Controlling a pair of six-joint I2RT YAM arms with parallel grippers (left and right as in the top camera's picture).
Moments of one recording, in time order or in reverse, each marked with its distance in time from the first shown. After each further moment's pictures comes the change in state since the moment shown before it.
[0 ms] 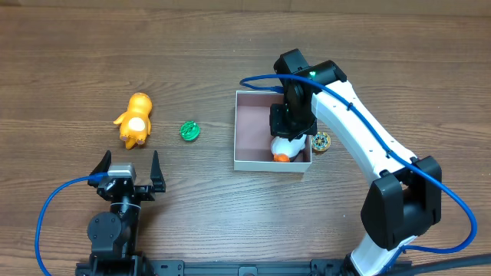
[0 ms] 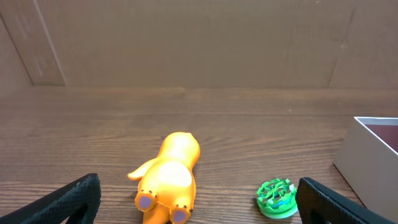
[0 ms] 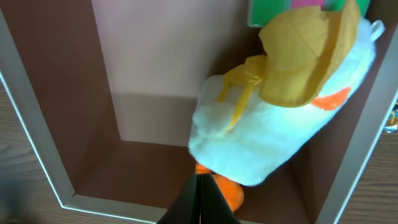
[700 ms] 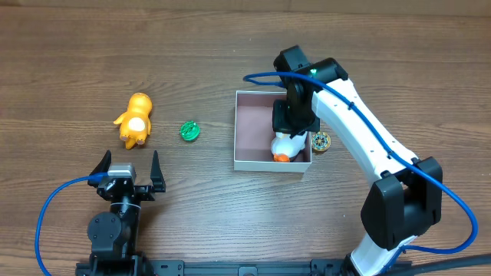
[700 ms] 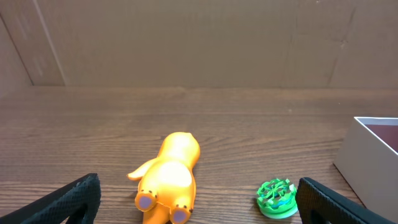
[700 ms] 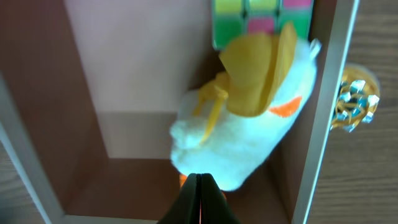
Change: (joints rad) left arm 0.000 0.000 0.000 0.000 0.000 0.000; right arm 0.000 0.000 0.016 -0.015 0.090 0.054
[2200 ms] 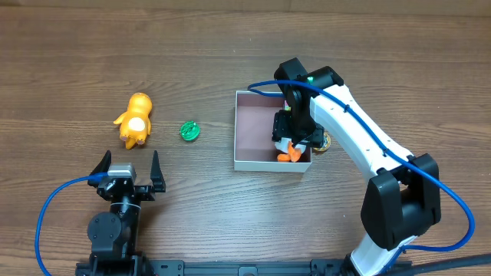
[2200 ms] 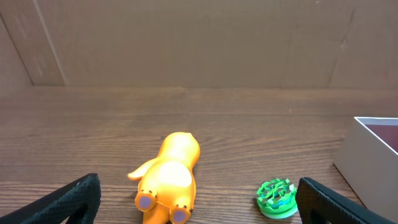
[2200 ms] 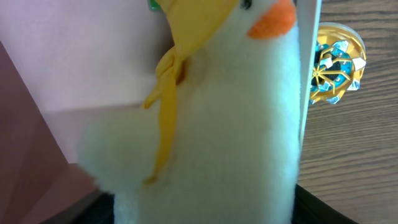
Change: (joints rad) left arm 0.000 0.000 0.000 0.000 0.000 0.000; right arm 0.000 0.000 -0.079 -0.003 0.059 0.074
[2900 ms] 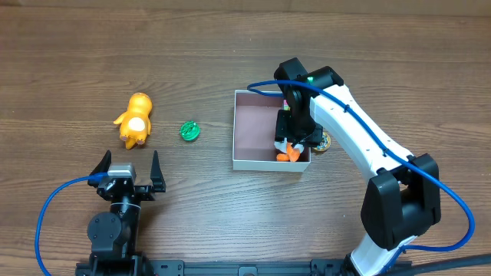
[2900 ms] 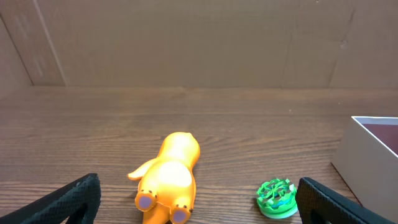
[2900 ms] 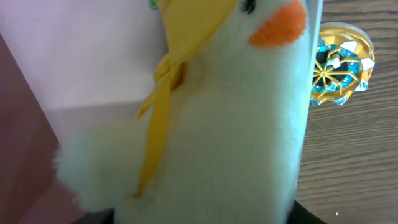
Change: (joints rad) left arm 0.000 0.000 0.000 0.000 0.000 0.000; right arm 0.000 0.000 -0.001 0.004 -0.011 0.000
